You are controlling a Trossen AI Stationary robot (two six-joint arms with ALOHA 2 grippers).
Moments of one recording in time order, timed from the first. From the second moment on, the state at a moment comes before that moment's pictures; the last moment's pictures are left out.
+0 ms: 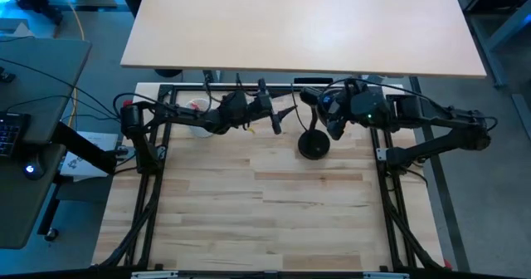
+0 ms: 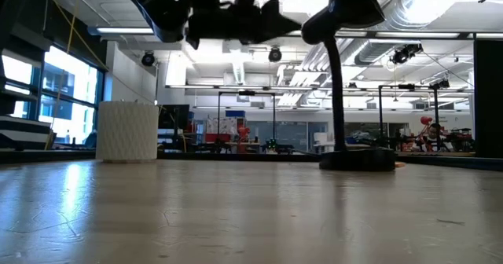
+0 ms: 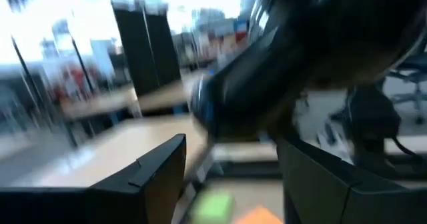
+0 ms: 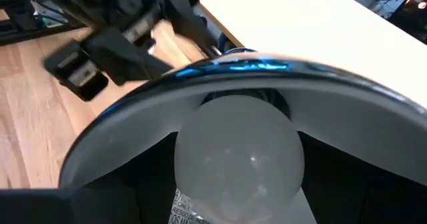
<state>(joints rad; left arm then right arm) 0.27 1.79 1.07 0.85 -0.05 0.24 -0.04 1.10 1.30 -0.90 0.52 0.24</state>
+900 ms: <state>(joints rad) 0.35 1.79 1.27 0.59 0.05 0.28 -0.03 1.11 1.29 -0.91 0.55 -0.35</state>
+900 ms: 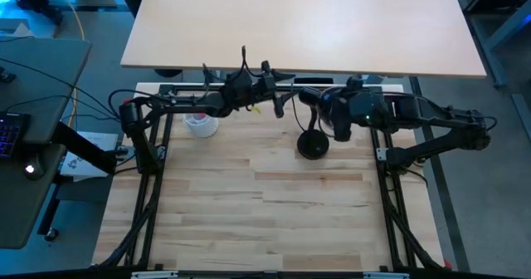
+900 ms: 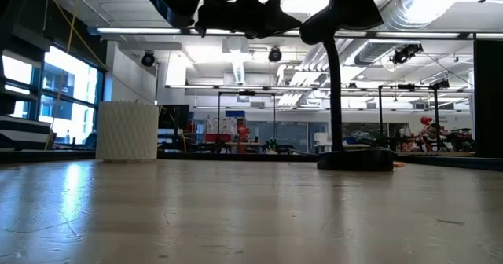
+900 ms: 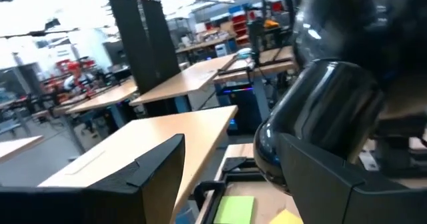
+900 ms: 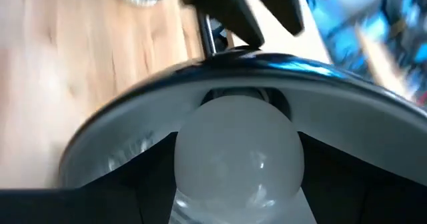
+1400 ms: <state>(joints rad) 0.18 1.79 1.27 0.40 0.15 0.44 0.00 1.11 1.29 -0.96 0.83 -1.32</state>
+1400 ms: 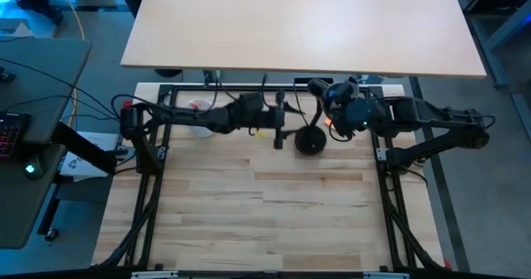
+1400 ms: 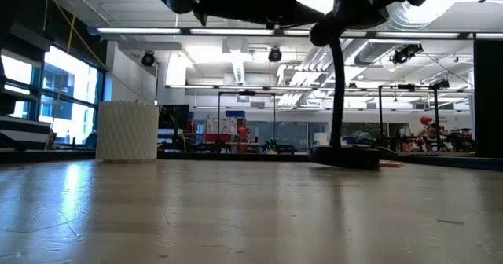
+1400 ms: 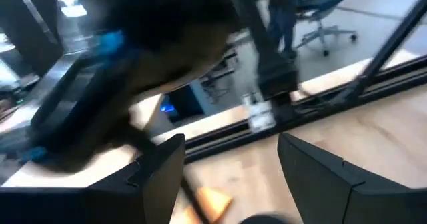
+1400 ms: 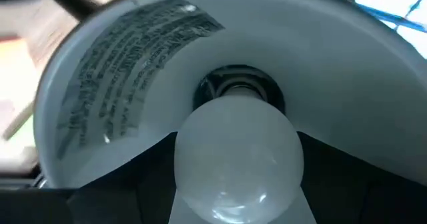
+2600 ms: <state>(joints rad) 0.18 2.14 1.48 0.74 -0.14 0.08 0.11 1.12 1.29 -0.91 0.86 -0.79</state>
